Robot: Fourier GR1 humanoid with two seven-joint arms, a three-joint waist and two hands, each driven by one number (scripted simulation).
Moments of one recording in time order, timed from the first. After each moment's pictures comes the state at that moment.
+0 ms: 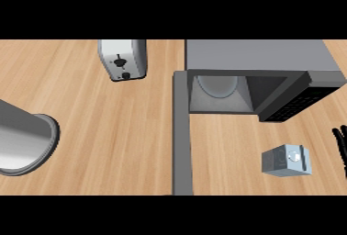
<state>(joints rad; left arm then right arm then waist) 0.92 0.01 0.19 -2.33 0.38 -0.40 -0.40 0.15 -0.04 -0.50 -1.67 0.01 0.51 -0.44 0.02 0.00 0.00</state>
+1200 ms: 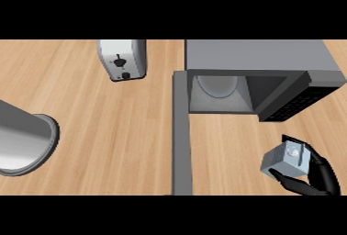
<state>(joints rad) 0.95 0.00 0.27 -2.31 0.45 -0.49 -0.41 -0.03 -0.17 -0.38 -0.98 0.25 0.28 -0.86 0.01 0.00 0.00</state>
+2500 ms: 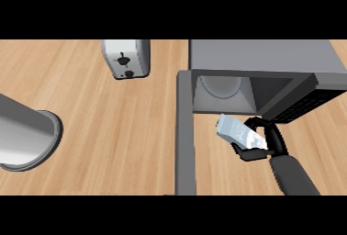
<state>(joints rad) 0.95 0.01 0.31 -2.30 0.51 -0.56 -0.41 -0.47 -0.15 -0.33 -0.40 0.49 -0.21 -1.03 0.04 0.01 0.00</state>
